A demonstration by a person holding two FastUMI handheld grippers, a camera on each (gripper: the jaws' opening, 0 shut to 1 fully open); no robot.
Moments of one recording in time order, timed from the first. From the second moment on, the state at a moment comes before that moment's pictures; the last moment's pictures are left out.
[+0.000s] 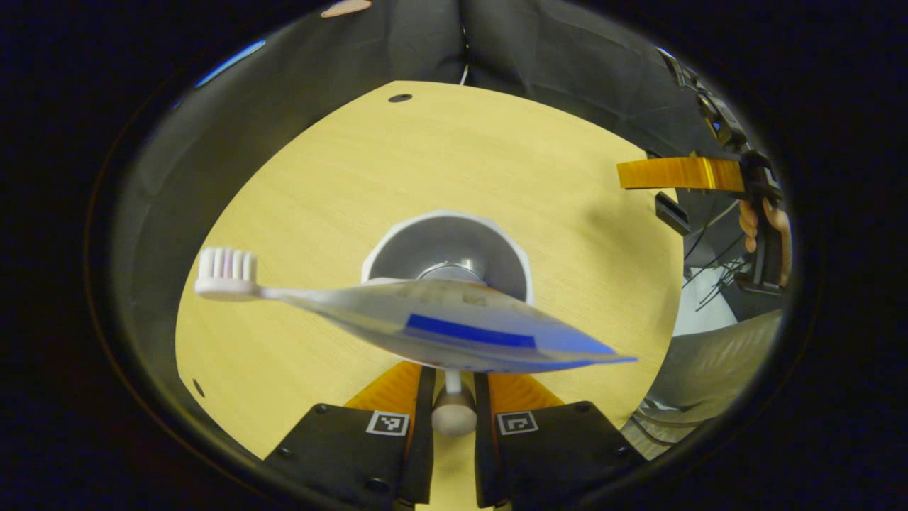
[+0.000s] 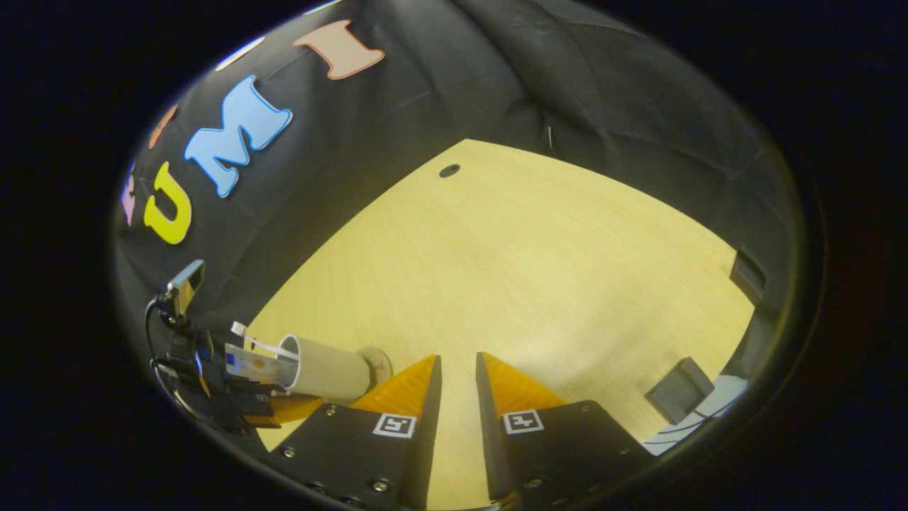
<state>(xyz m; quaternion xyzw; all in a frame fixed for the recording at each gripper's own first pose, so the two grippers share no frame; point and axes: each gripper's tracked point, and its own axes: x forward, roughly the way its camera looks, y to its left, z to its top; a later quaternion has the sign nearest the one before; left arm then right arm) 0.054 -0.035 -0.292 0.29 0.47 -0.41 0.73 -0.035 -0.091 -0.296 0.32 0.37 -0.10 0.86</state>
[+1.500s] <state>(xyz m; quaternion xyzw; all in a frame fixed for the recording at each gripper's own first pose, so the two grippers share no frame) 0.039 0.103 -0.135 0.05 0.25 -0.15 0.95 0.027 -0.033 -0.141 0.17 0.25 0.04 0.95</state>
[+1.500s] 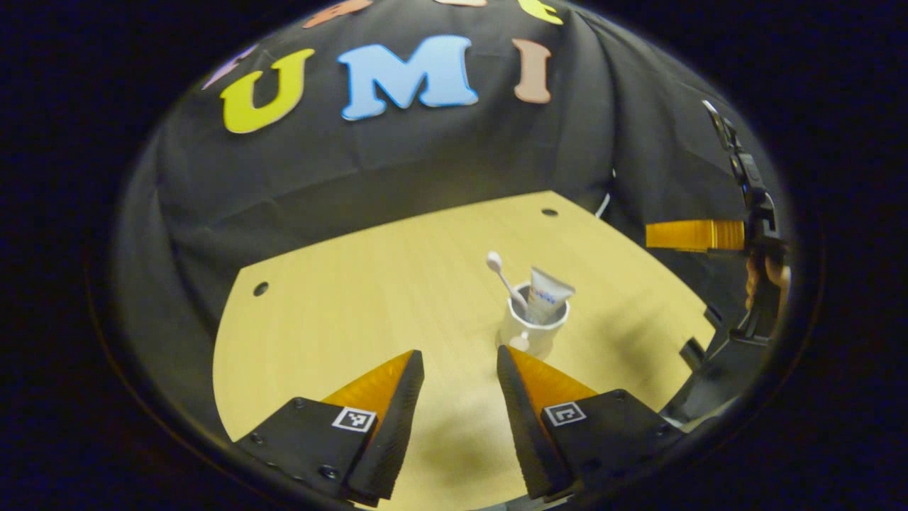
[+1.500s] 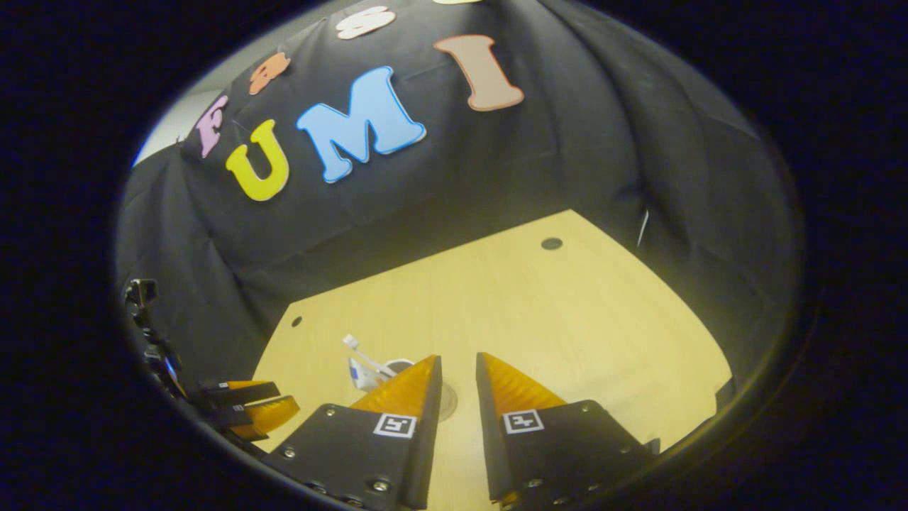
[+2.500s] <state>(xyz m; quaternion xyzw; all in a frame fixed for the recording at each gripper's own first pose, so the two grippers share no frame) 0.053 0.114 0.099 -0.01 -0.04 -0.07 1.00 0.055 -0.001 0.039 0.07 0.04 0.08 0.99</state>
